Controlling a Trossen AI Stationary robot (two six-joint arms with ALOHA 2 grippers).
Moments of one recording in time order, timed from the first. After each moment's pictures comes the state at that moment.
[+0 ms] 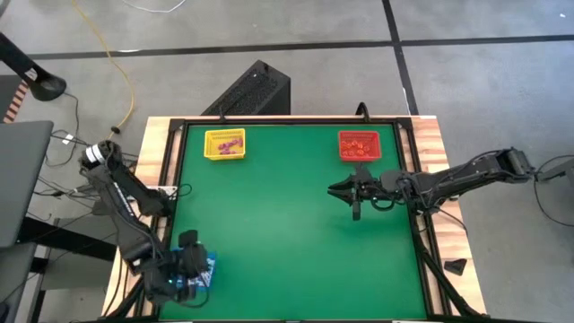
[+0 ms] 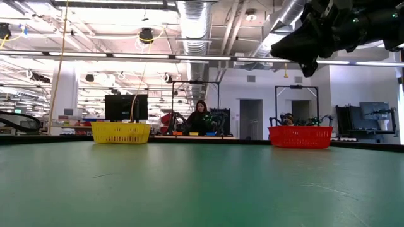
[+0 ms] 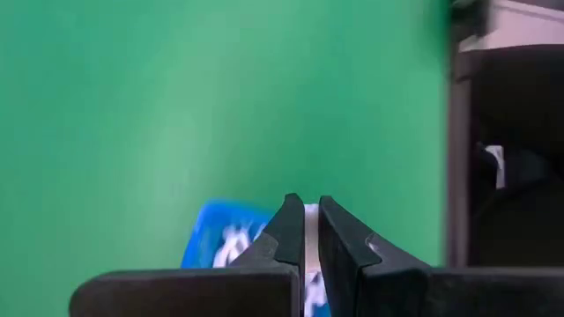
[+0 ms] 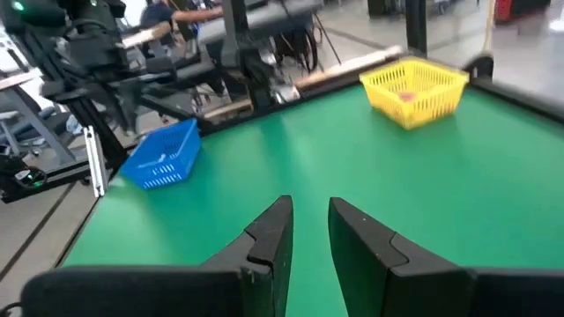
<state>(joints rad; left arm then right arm) -1.00 1.34 1.02 -0.76 -0.46 -1.07 0.10 0.88 0.35 0.41 0.21 0.32</state>
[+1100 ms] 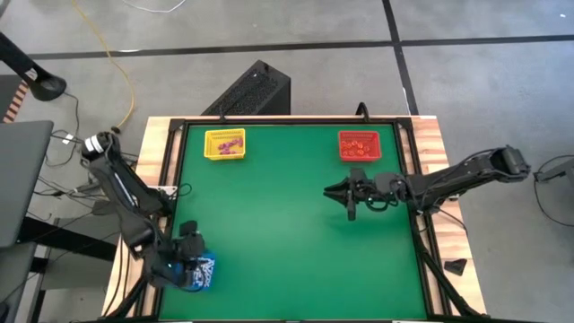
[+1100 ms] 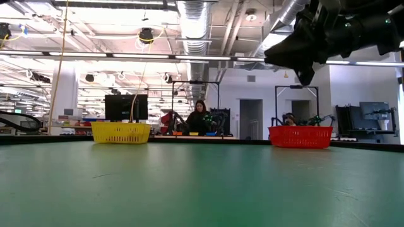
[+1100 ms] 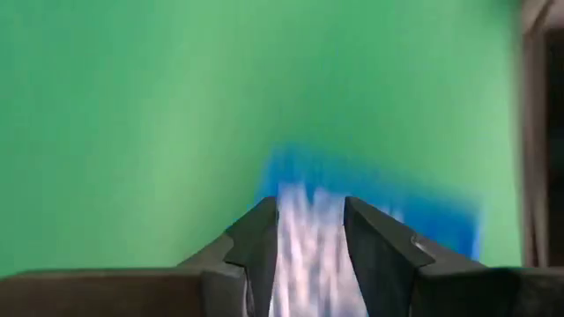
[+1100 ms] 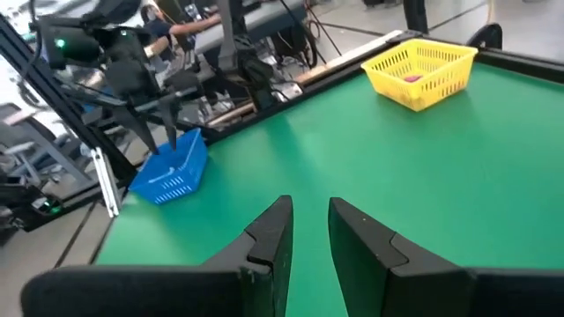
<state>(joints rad) -1.03 1.19 0.72 -0.64 -0.39 -1.12 0.10 1.00 0.35 0.51 0.21 0.45</state>
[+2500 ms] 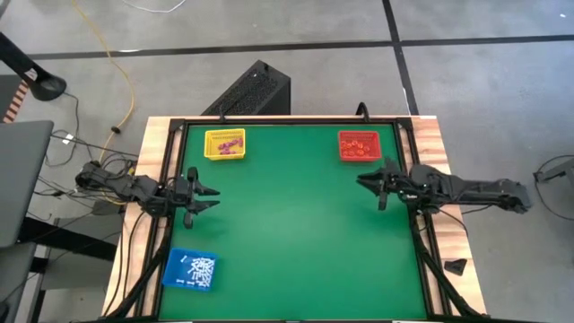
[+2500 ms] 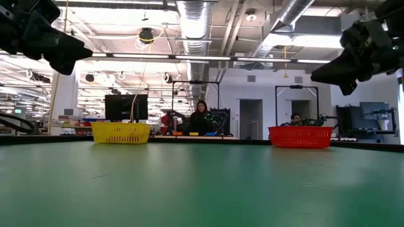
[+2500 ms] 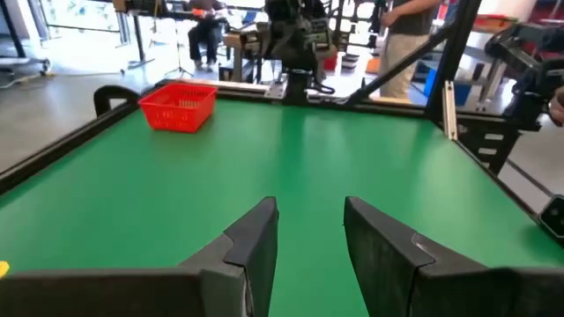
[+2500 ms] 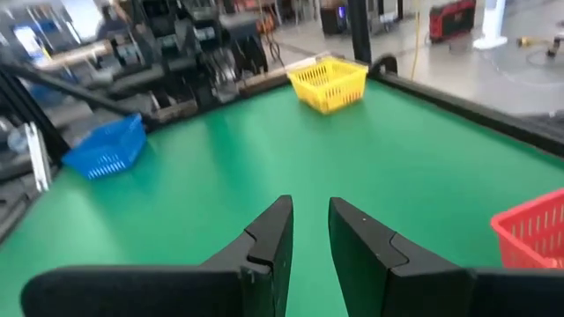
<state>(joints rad) -0.35 0.02 0.14 -0.17 -0.41 -0.13 -0.09 0.20 0.13 -0.11 0.16 0.29</state>
